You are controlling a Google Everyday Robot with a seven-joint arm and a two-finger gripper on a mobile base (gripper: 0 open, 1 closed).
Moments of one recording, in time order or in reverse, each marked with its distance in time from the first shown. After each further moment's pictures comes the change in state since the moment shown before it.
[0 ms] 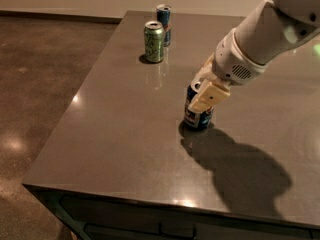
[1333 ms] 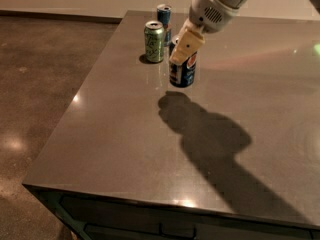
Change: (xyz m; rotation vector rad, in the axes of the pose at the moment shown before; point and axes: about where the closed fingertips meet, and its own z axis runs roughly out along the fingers) arm -0.071 -0.087 -0.012 0.031 -0.008 0.028
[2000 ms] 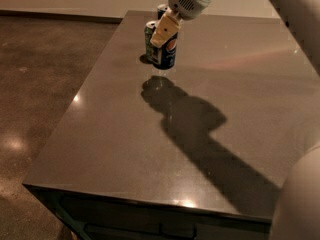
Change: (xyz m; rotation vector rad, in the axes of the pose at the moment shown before) arm -0.051 -0.056 0.030 0.079 -0.071 0.070
